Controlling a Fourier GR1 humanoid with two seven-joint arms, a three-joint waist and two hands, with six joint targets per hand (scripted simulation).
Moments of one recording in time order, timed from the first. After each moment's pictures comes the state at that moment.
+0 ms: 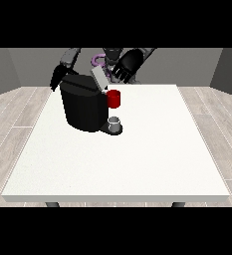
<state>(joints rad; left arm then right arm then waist) -1.14 0.41 0.13 -0.75 -0.72 -0.44 -0.03 -0.39 -0.05 -0.01 -1.28 0.17 -0.16 0.00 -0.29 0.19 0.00</state>
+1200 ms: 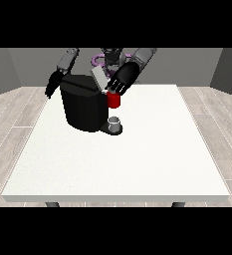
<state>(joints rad) -1.24 0.43 0.13 -0.67 -0.74 -0.44 -0.08 -0.45 -0.08 -0.07 -1.26 0.16 -0.18 -0.01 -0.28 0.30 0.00</state>
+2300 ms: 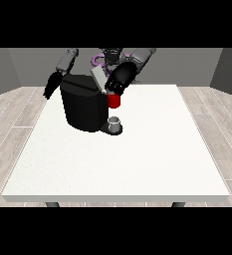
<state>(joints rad) -1.27 0.45 0.09 -0.66 -0.82 -0.34 -0.12 -0.47 -0.08 -0.07 -1.25 0.16 -0.19 -0.01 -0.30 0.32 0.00</state>
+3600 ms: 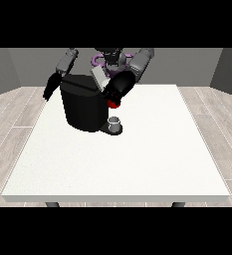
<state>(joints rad) -1.29 0.54 0.12 -0.63 -0.87 -0.24 -0.27 -0.50 -0.08 -0.03 -1.32 0.20 -0.19 0.05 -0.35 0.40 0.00</state>
